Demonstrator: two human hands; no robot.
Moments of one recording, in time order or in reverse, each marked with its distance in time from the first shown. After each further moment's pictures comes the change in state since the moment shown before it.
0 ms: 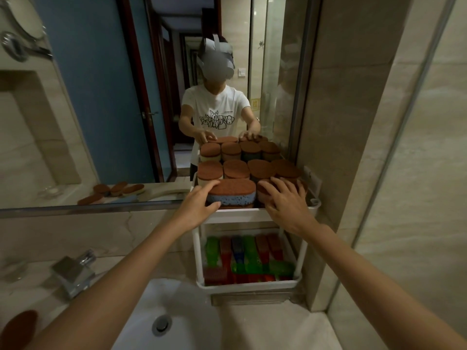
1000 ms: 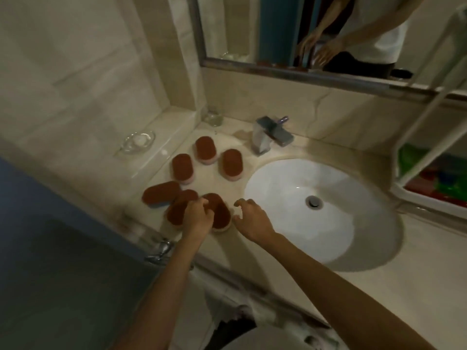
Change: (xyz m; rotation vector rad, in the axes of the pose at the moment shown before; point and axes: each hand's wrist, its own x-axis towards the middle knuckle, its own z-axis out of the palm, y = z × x) left_hand -0.382 -0.325 -0.049 -0.044 0.243 -1.073; right_hand -0.180 -0.453 0.237 0.488 -0.712 -0.284
